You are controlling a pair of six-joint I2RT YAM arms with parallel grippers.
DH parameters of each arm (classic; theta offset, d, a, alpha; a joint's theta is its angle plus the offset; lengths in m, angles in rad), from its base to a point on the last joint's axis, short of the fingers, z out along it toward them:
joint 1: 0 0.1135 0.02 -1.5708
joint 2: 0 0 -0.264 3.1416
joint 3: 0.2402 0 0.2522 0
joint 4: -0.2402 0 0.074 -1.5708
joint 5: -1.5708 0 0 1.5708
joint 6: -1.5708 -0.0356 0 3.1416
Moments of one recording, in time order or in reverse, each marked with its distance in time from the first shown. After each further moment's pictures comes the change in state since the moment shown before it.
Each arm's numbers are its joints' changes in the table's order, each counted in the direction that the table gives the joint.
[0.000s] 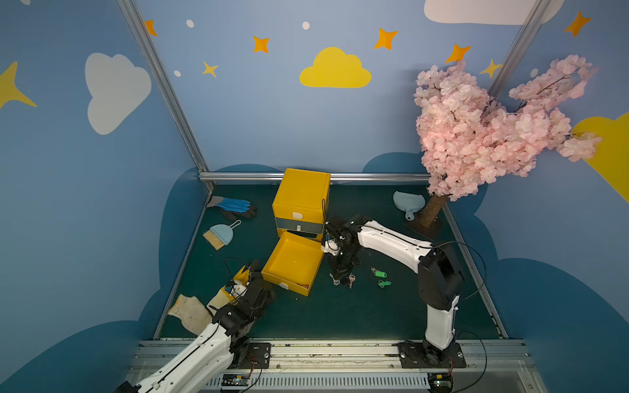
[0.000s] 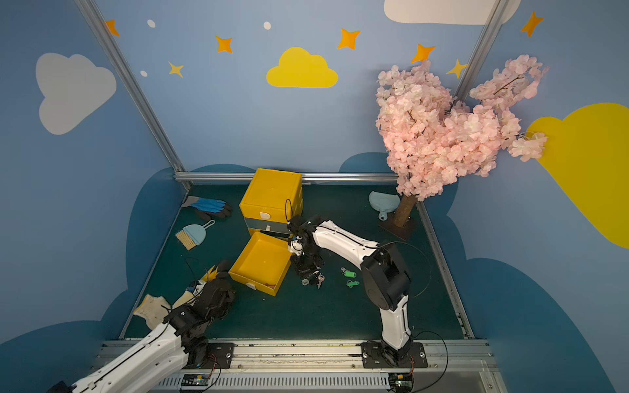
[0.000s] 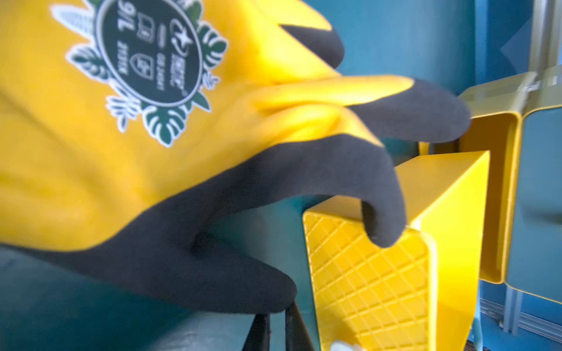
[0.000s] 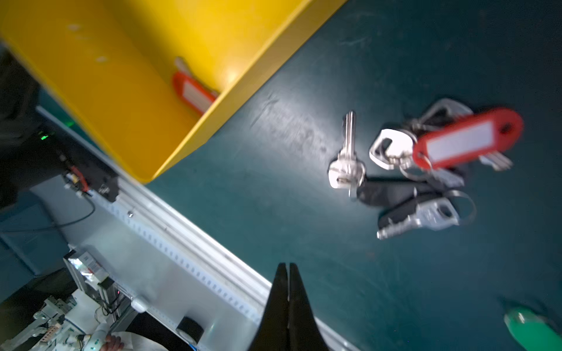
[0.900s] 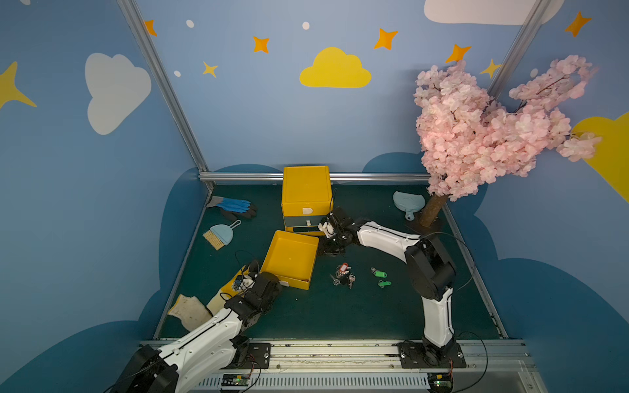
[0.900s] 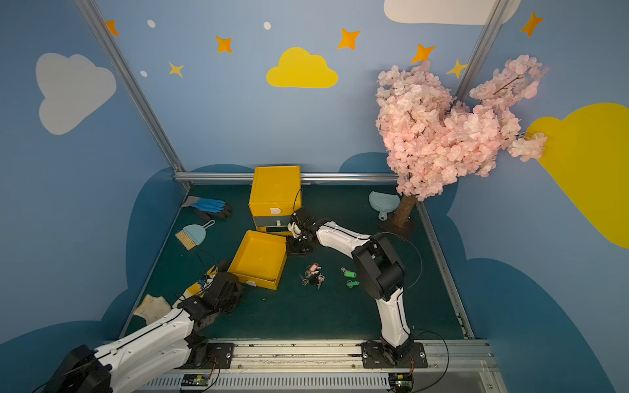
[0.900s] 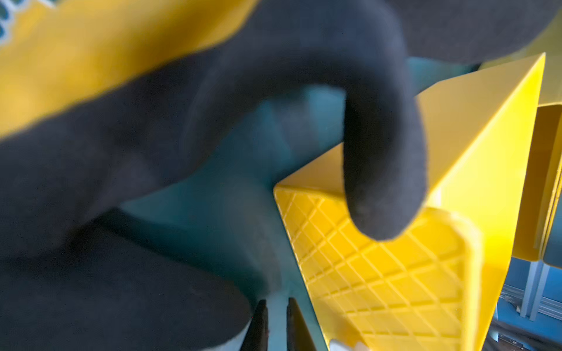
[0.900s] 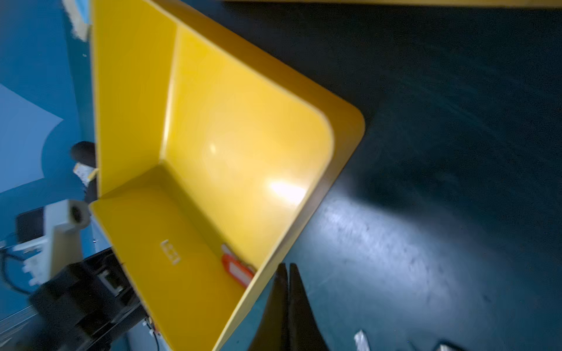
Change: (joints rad) left arm 0.000 0.241 0.034 0.206 -0.073 -0.025; right arm -0.075 -0.034 -0.079 0.520 0.060 -0.280
